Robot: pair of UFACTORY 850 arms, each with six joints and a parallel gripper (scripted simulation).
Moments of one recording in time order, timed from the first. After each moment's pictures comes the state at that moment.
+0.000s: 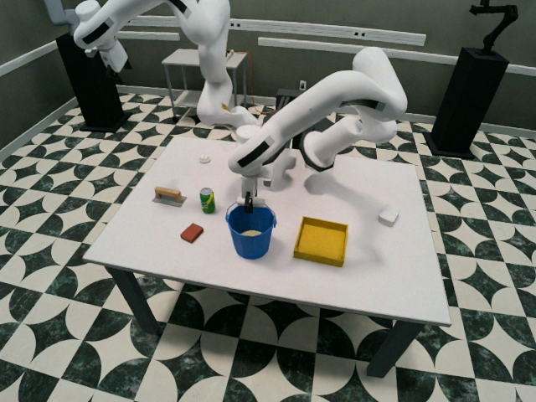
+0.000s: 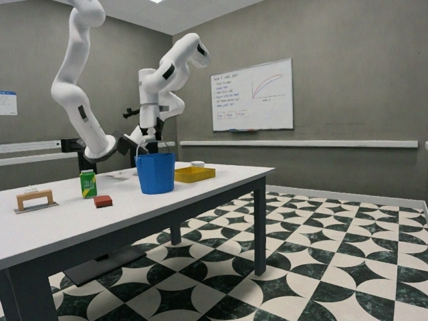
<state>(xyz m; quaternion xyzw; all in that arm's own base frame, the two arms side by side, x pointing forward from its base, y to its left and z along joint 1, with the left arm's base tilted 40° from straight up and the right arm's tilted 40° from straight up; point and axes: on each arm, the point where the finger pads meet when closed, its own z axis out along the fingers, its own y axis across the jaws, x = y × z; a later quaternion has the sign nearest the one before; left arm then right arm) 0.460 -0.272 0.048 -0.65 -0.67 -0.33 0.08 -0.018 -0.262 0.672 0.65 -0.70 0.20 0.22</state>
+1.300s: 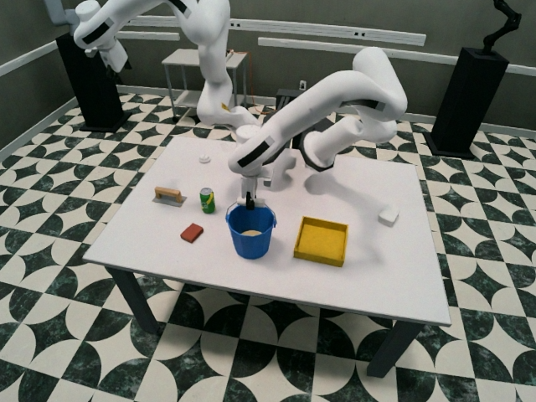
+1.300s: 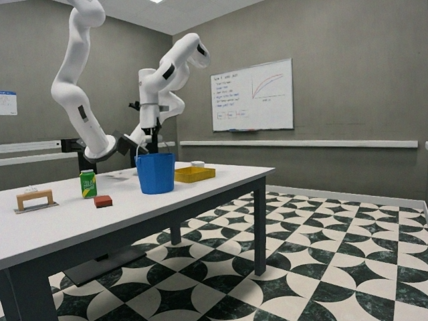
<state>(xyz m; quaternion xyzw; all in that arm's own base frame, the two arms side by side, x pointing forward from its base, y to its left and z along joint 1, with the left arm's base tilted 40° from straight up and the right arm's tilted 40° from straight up) 0.460 -0.272 0.048 -0.65 -0.67 -0.33 0.08 -0.018 -0.262 0.672 0.65 -0.70 0.20 0.22</state>
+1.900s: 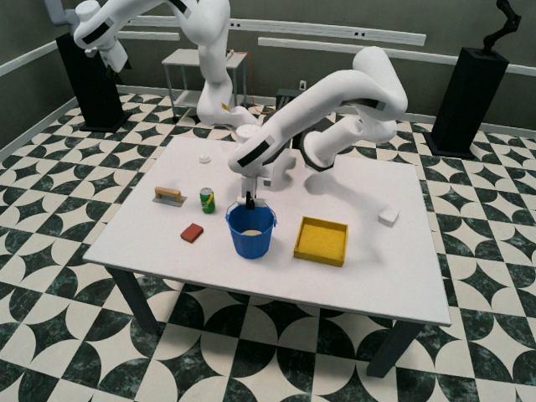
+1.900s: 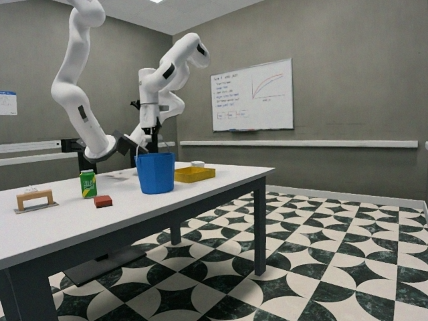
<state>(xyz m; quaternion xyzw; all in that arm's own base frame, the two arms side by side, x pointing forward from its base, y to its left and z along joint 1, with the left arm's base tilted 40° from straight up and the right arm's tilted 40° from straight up) 0.459 -0.273 0.050 -0.65 -0.67 -0.33 0.08 -0.018 -0.262 0.672 0.65 -0.70 0.20 0.22</state>
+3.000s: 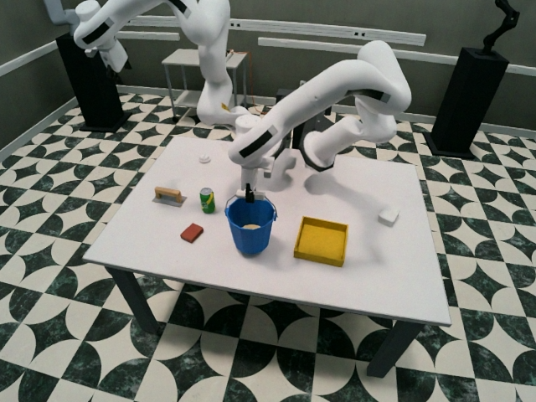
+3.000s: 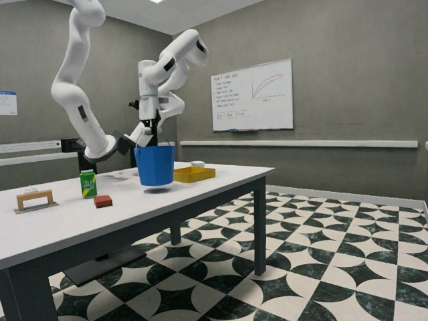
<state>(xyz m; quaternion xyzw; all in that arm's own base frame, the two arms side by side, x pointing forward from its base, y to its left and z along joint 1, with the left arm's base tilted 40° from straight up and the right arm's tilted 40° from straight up) 0.448 -0.293 0.077 -0.65 -0.67 -0.33 0.08 -0.018 -0.262 0.672 0.65 -0.70 0.20 0.22</state>
